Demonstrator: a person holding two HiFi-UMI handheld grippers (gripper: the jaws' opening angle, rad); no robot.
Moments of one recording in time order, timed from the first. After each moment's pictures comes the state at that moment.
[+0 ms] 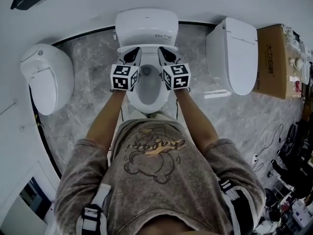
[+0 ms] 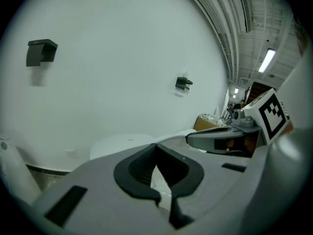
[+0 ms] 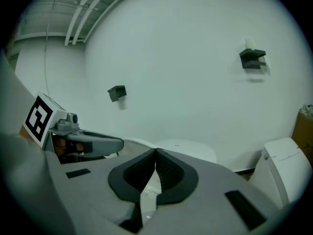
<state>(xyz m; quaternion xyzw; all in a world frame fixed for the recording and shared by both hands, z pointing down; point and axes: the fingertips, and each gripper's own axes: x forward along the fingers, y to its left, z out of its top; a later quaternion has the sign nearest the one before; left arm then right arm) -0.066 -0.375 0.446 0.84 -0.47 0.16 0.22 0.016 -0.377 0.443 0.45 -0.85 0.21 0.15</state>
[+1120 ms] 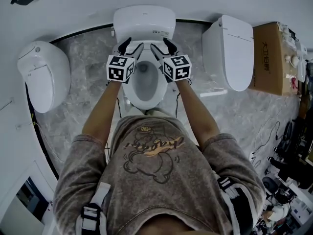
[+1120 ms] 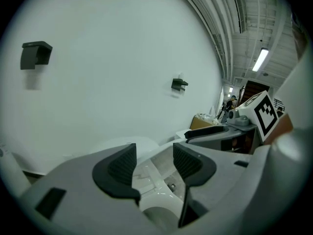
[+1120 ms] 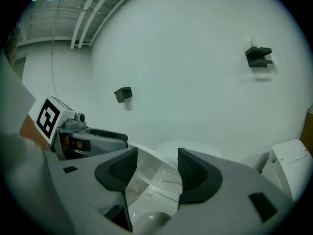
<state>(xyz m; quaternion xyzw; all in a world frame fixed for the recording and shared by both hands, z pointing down) -0.071 -0.377 0.439 0.86 -0.45 0.16 0.20 0.011 -0.375 0.439 0.42 -0.87 0.21 0.14</state>
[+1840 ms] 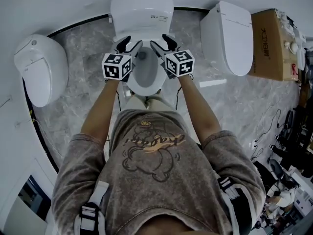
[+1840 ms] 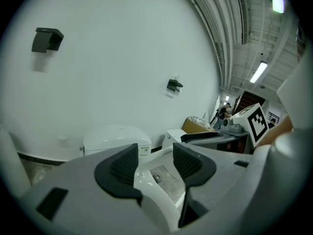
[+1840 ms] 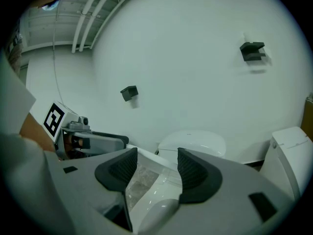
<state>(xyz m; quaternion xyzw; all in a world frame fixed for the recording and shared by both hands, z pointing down) -0.077 -0.298 0.446 0.86 -0.42 0.13 0.25 0.007 -0.299 0.447 0.40 -0.88 0.23 0.13</state>
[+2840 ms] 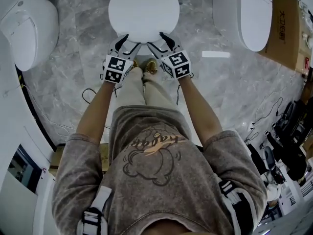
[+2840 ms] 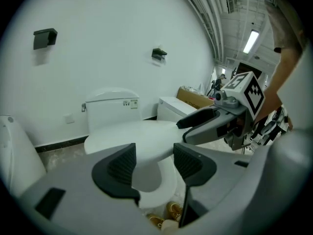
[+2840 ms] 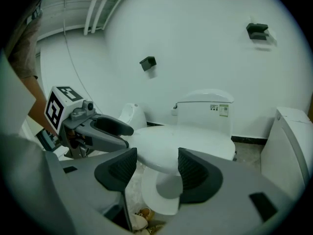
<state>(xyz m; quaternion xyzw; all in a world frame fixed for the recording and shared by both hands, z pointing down) -0.062 -0.085 0.590 0.85 -0.39 0.27 0.23 0.007 -0.091 0.588 0.31 -0.88 0.25 0.24</state>
